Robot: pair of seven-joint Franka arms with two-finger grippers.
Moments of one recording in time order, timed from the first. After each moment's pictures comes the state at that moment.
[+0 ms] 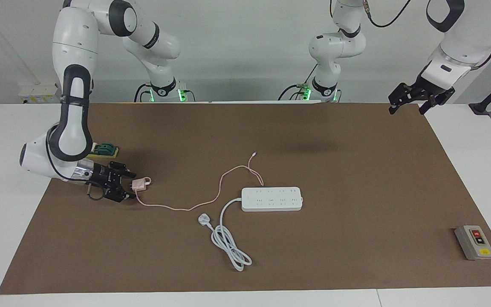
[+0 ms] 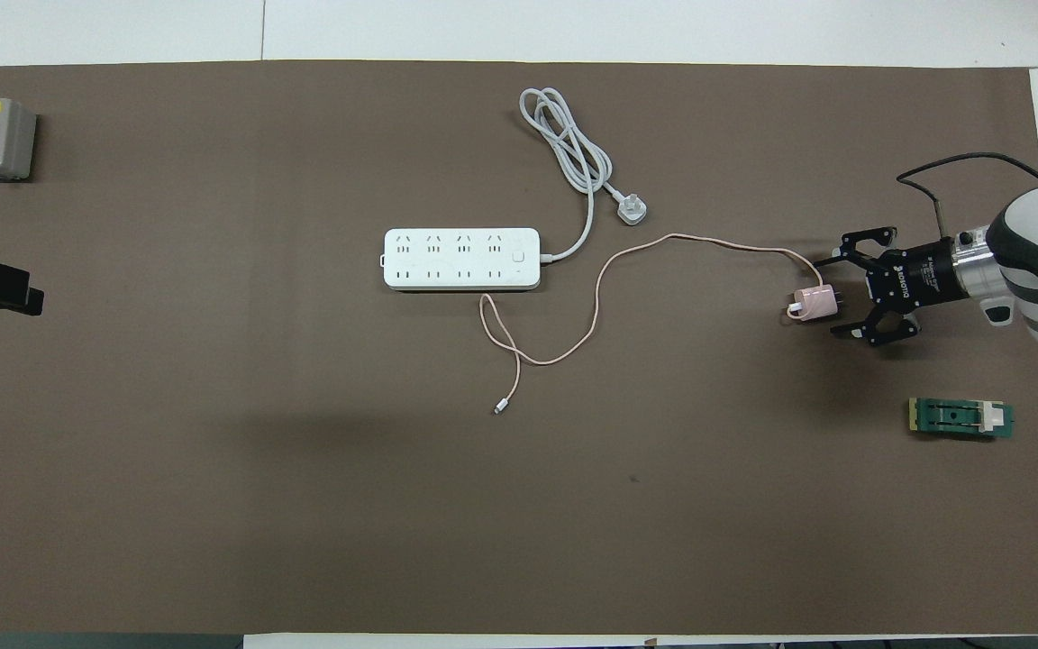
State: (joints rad) left arm 0.06 -0.04 -0.05 -1.59 -0.02 1.50 0.10; right arm -0.25 0.49 -0.04 -1.83 0.71 1.89 0.65
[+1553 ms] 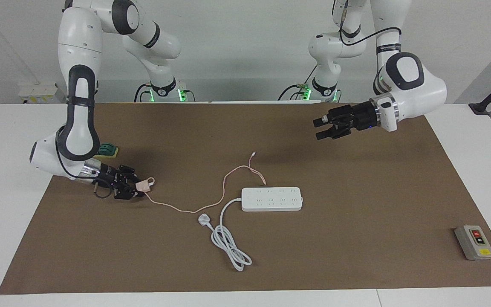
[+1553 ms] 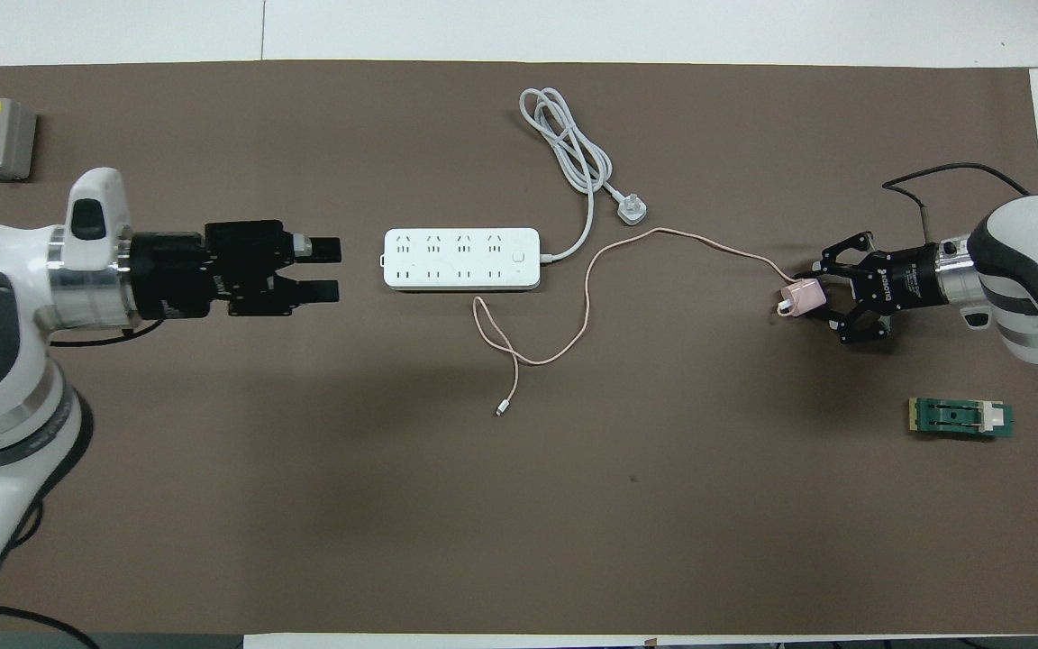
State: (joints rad) left arm -0.06 0.03 -0.06 -2.06 -1.39 1.83 0.29; right arm -0.23 0.47 -0.03 -1.90 0.79 1.98 0.54
